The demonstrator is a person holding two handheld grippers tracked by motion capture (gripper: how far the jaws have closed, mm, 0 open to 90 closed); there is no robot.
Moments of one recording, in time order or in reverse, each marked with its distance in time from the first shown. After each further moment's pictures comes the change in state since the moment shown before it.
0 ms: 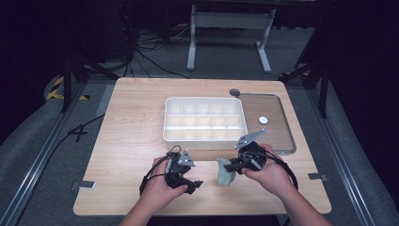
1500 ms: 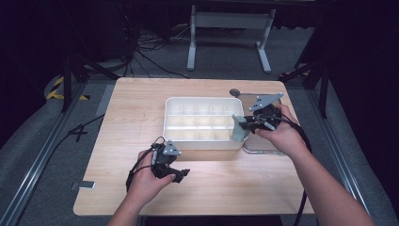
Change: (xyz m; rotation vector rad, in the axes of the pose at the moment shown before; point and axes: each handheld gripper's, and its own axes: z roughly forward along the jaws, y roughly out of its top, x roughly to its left) left arm 0.029 -0.006 -0.021 -0.007 0.106 -0.061; right arm -0.068 0.052 -0.058 -0.089 -0.288 -0.129
